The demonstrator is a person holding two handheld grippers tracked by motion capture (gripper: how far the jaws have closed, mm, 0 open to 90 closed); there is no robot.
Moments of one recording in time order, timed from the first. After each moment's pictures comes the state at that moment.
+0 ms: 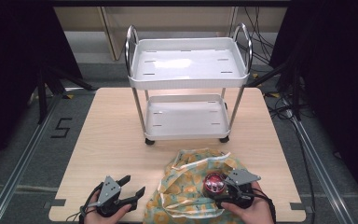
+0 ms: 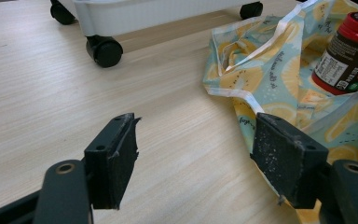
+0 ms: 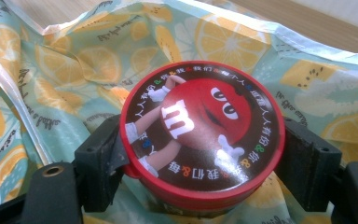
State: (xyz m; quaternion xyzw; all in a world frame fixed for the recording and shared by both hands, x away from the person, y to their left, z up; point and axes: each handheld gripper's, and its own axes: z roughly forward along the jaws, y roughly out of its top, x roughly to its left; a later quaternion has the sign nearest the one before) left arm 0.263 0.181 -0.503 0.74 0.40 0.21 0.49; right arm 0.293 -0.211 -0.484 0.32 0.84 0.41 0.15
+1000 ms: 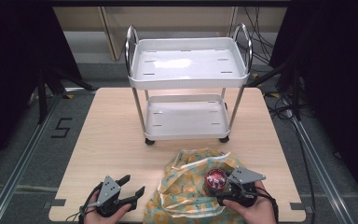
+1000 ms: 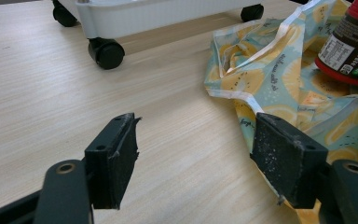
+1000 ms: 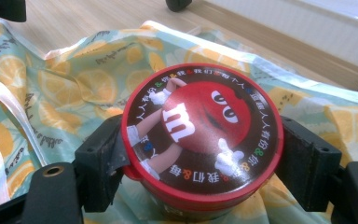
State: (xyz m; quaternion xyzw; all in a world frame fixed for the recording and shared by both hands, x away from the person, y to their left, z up) left arm 0.263 0.183 -0.502 0.74 0.40 0.22 0.49; right arm 0.293 -0.215 -0.472 0.31 0.83 0.43 0.17
